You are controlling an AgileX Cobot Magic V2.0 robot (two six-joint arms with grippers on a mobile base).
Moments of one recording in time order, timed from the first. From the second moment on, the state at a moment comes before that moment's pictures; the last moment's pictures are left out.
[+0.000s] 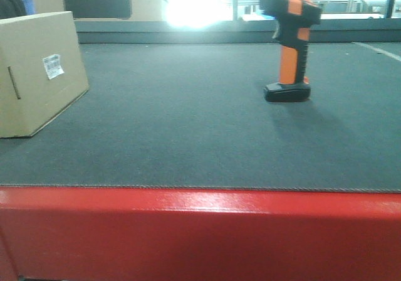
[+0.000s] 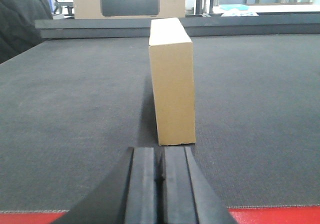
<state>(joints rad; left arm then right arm) -0.02 0.00 0.00 0.04 0.13 0.03 -0.12 0.00 0.00 0.11 0.06 -0.09</state>
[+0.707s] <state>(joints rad) -0.03 0.00 0.00 0.04 0.13 0.03 -0.12 0.00 0.00 0.11 0.06 -0.09</state>
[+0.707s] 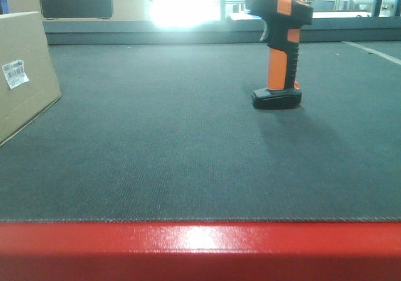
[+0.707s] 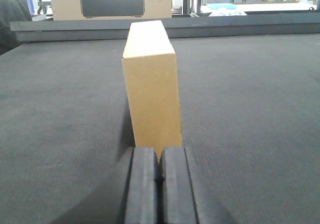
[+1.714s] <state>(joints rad) -0.03 0.00 0.00 0.04 0.13 0.03 -0.08 0.00 0.00 0.11 0.06 -0.09</state>
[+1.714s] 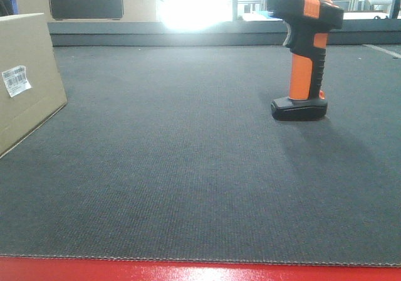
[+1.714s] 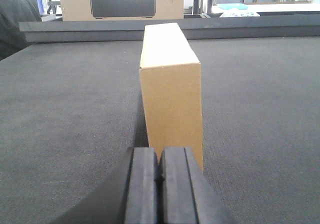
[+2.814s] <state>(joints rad) -0.03 0.00 0.00 0.05 0.02 0.03 -0.08 0.00 0.00 0.11 0.04 -0.09</state>
